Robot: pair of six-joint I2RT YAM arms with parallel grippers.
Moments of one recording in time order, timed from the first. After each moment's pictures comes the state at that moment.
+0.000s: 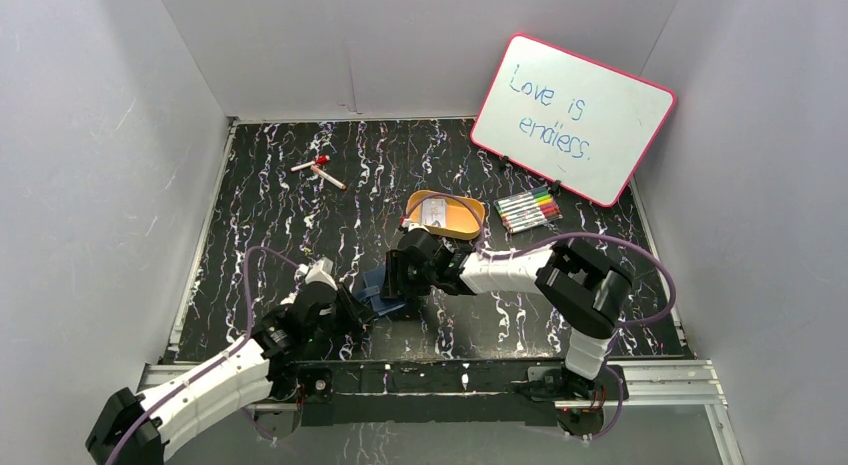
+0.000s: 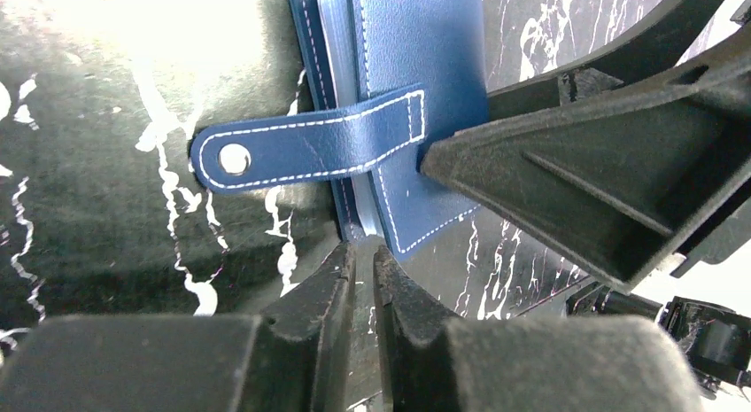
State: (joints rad) left arm -0.77 0.65 0.14 -0.17 -0.06 -1.08; right arm 1.05 1.77 0.96 -0.01 -0.07 0.84
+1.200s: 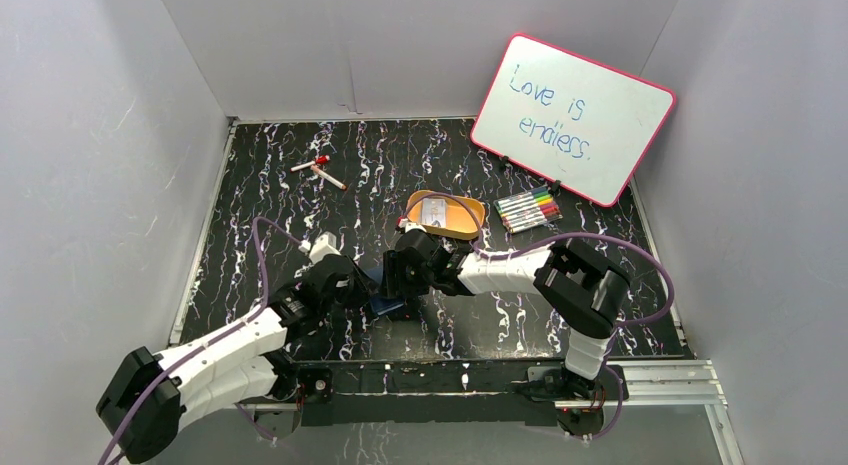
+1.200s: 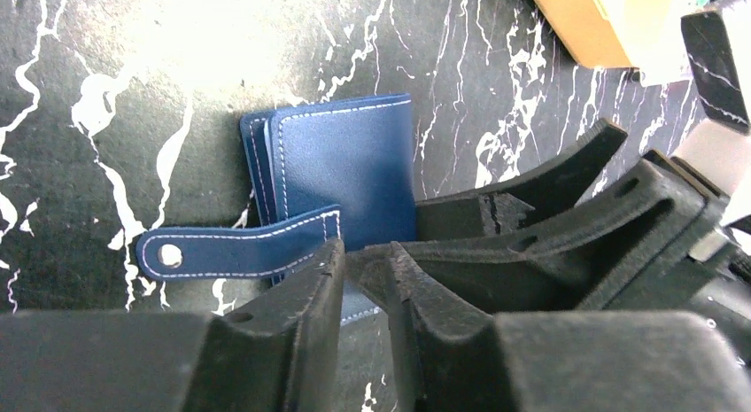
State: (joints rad) left arm -0.76 0.90 0.37 -0.20 -0.23 -1.09; right arm 1.06 1.79 0.98 -0.01 -0.05 0.81
